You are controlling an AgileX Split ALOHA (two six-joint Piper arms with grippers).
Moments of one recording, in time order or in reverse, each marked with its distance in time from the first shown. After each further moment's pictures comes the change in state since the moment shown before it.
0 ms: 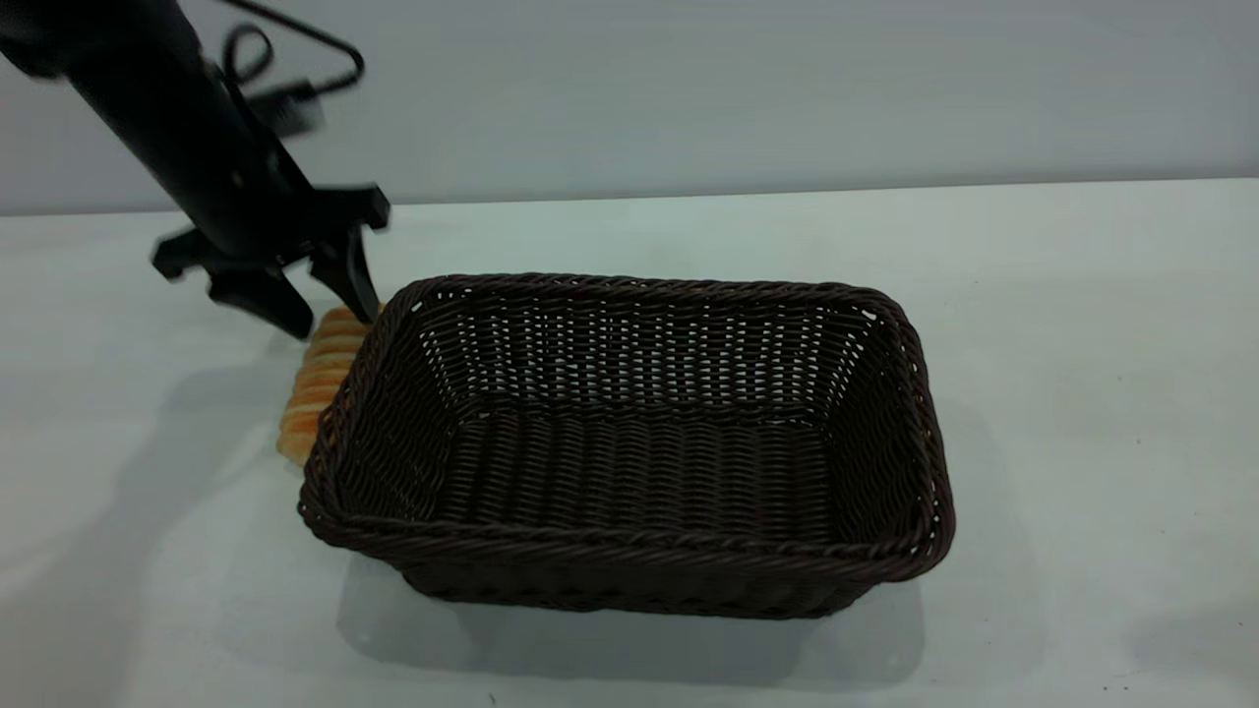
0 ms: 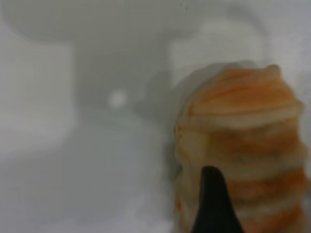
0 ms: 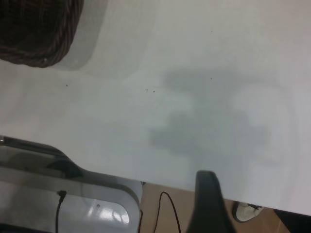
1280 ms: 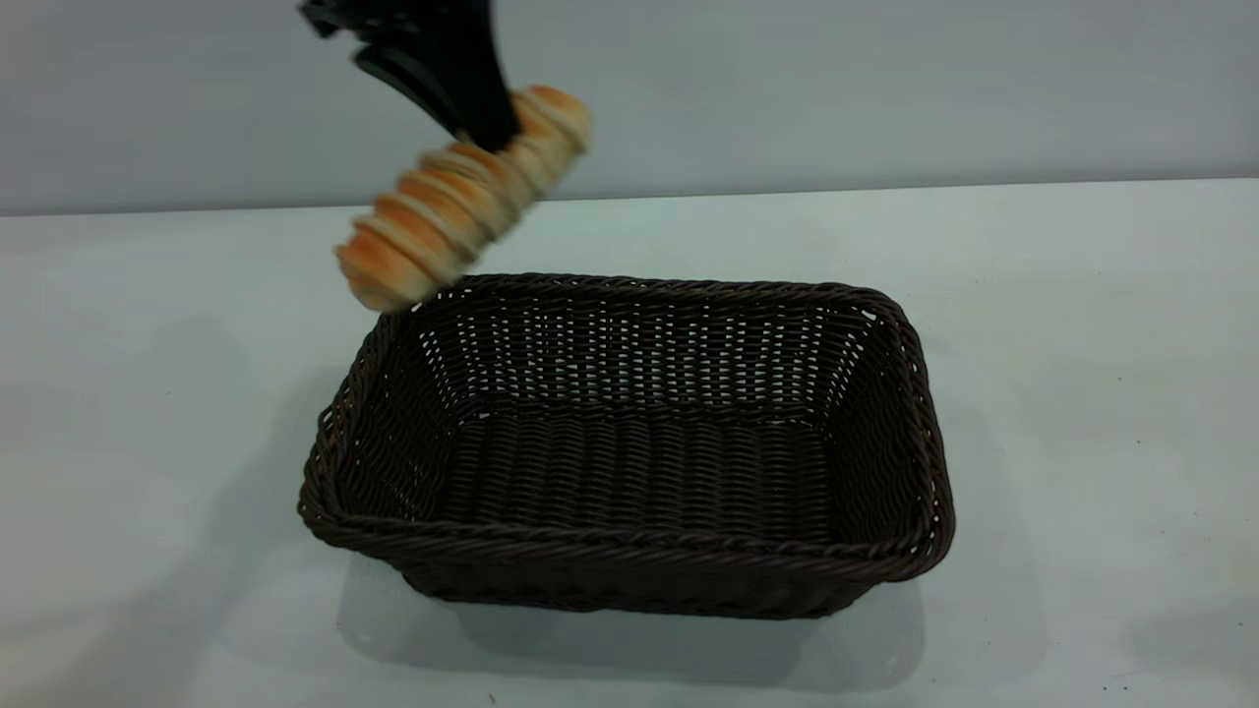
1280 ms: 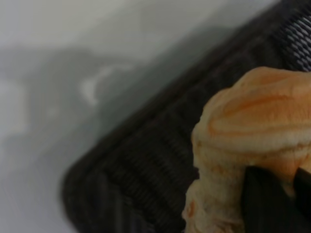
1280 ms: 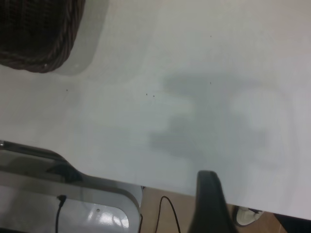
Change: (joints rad) left arm -0.240 -0.223 -0.210 -0.100 0.530 0.394; right arm 0.000 0.000 0.000 0.000 -0.012 0.001
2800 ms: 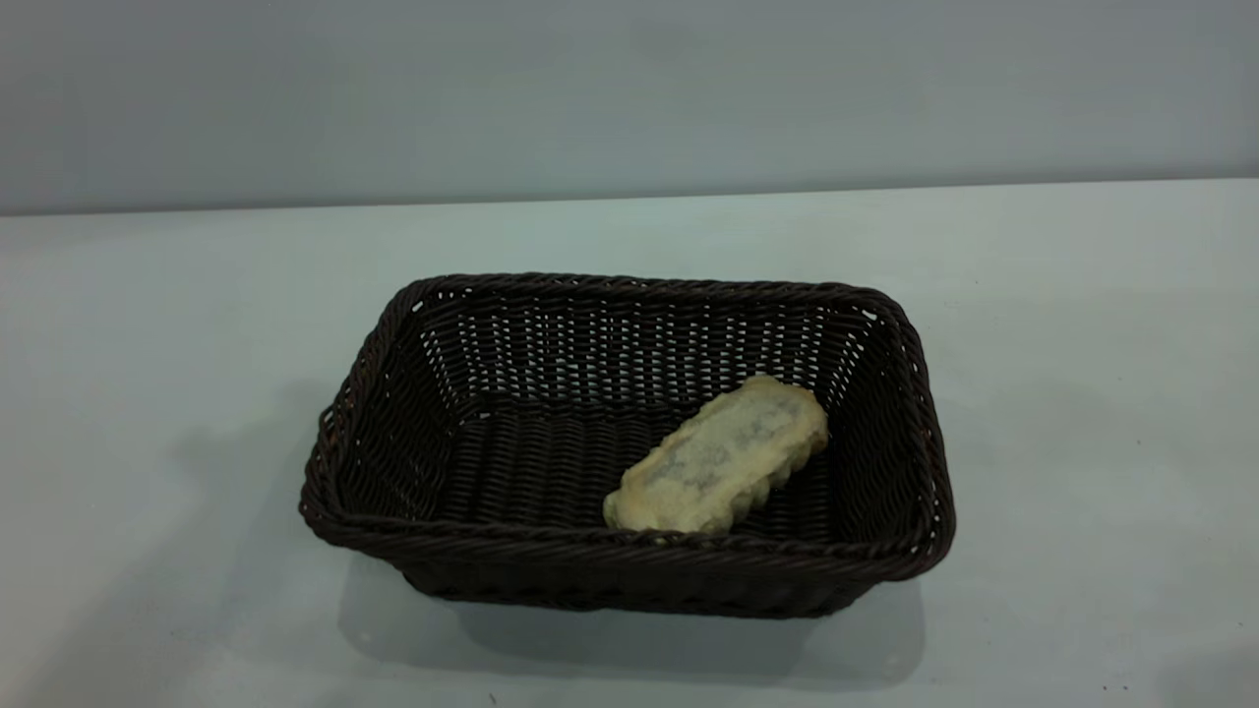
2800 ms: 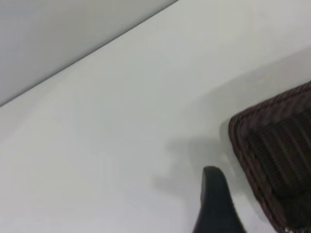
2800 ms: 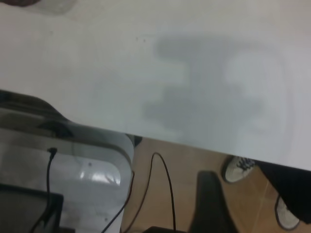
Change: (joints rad) left arm -0.055 -0.556 0.010 0.559 0.107 -0.369; right arm 0.000 -0.045 0.000 -0.032 0.156 0.000
